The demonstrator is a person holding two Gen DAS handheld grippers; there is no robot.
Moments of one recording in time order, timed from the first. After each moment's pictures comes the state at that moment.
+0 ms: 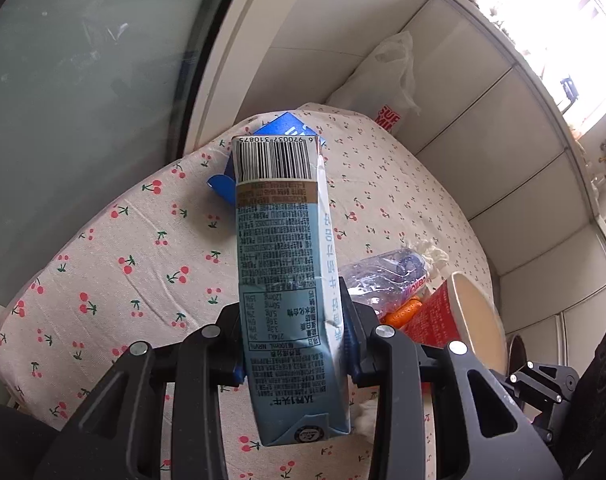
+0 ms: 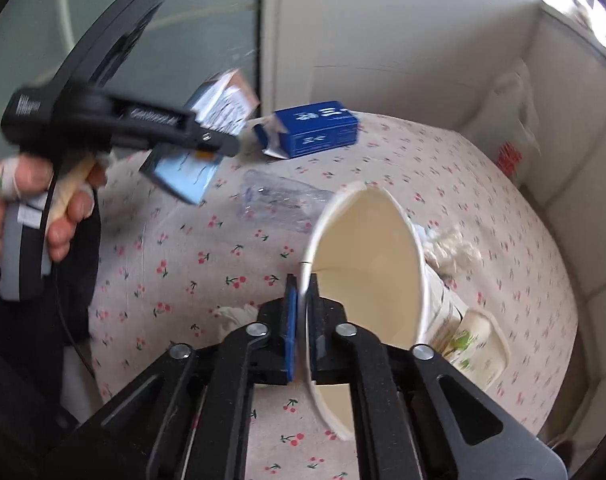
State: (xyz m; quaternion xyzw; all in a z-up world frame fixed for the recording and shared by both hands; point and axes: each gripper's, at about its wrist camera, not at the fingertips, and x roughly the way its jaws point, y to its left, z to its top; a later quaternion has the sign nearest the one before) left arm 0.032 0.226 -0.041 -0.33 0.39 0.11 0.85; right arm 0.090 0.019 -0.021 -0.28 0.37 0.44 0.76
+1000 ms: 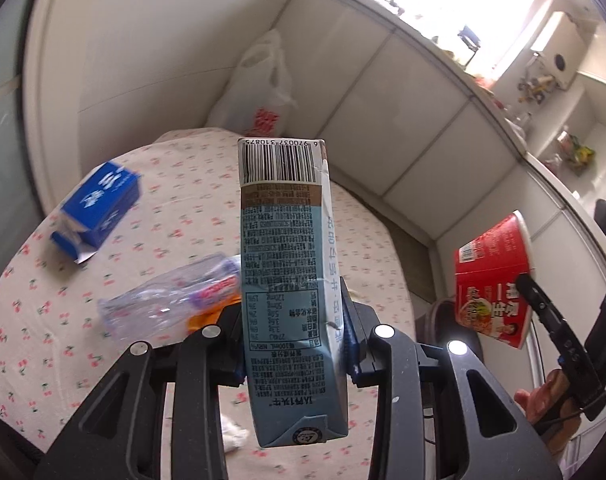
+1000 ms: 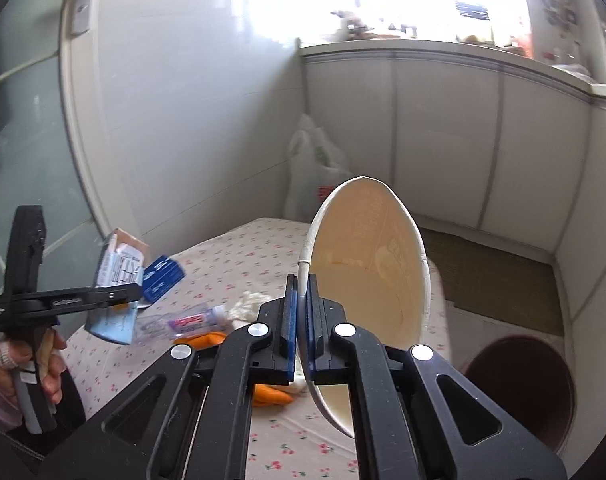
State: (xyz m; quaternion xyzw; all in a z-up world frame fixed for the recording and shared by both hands) left arm 0.076 0.105 0.040 -0.26 0.34 -0.04 0.90; right arm 0.113 -0.177 0.093 -0.04 0.26 0.23 0.94
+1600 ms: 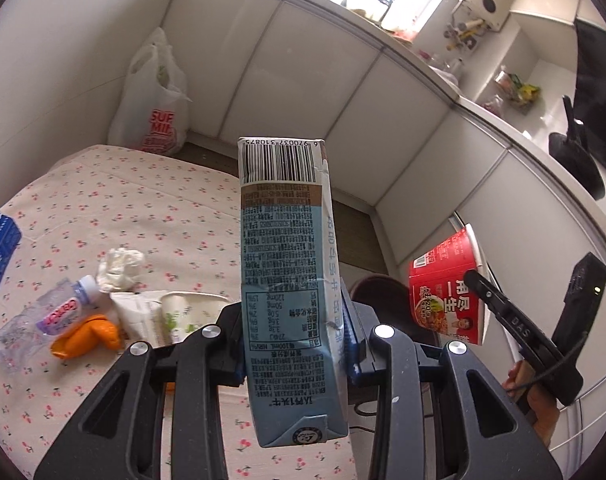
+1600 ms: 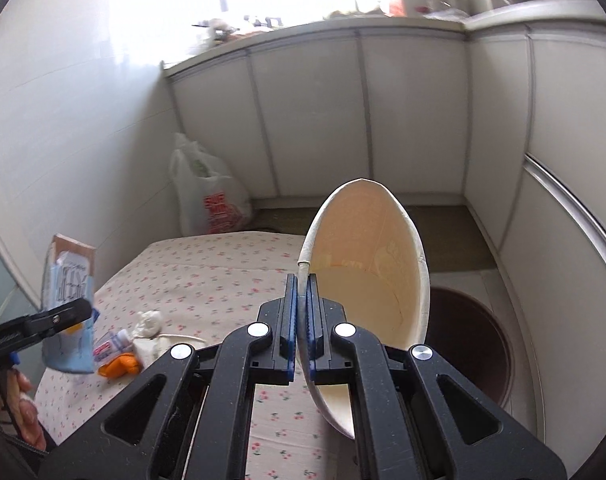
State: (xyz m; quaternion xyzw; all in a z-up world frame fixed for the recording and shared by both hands) left arm 0.127 -0.038 0.070 -0.19 0.34 -0.16 0.91; right arm 0.135 -0.307 0.082 0.06 0.28 0.05 0.96
